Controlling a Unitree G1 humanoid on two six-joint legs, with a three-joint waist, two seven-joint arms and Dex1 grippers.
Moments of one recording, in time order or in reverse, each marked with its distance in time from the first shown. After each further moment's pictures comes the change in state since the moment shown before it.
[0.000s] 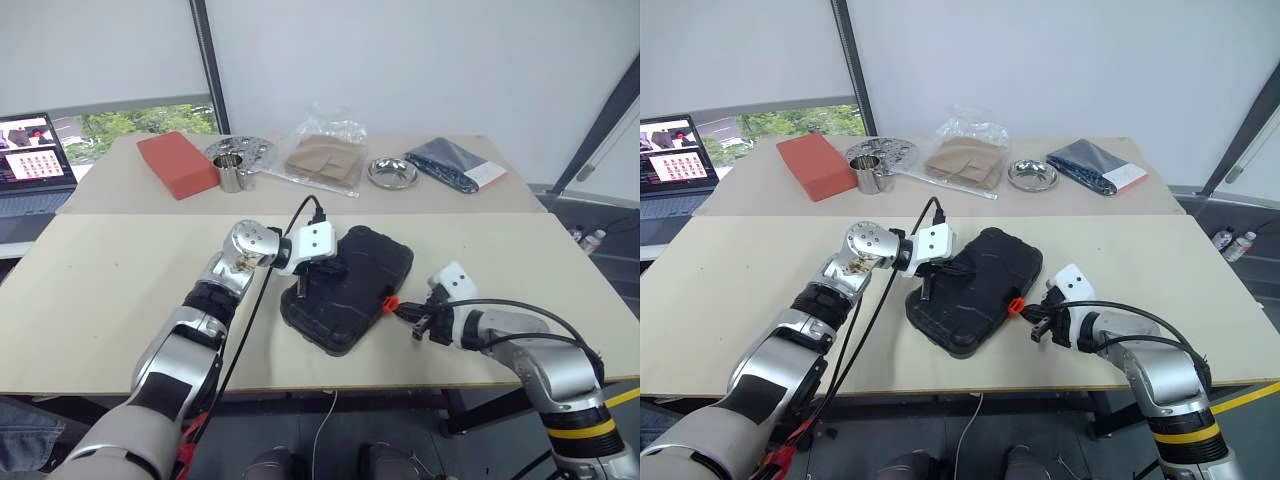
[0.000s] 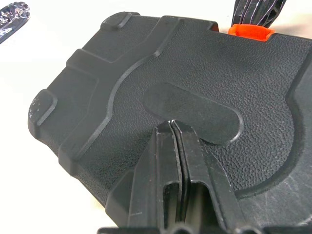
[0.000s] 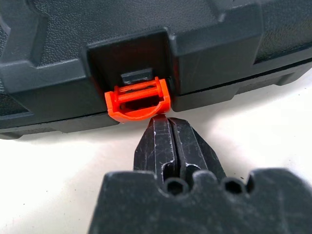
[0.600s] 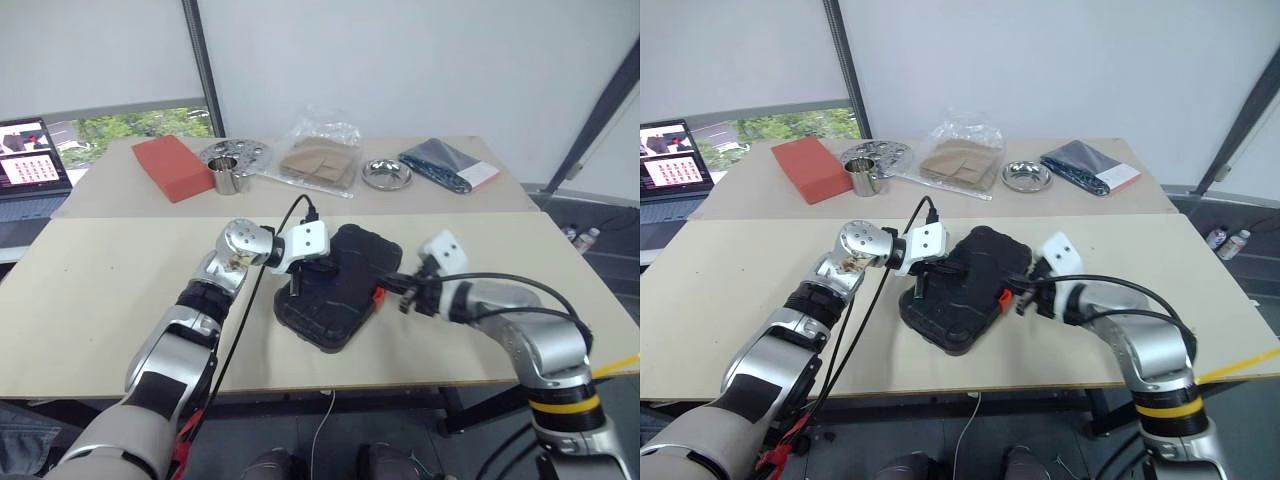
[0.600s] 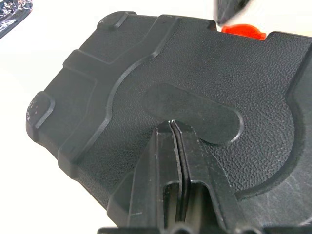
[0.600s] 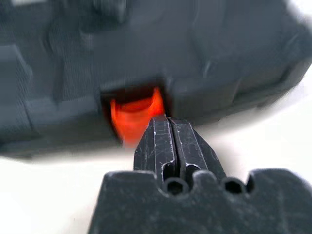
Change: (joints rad) left arm -0.004 0.001 0.000 0.010 0.024 0.000 0.011; right arm -0.165 0.080 0.011 -0.075 0.017 0.008 0.013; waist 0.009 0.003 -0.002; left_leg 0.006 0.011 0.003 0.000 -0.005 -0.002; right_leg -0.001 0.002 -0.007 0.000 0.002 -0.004
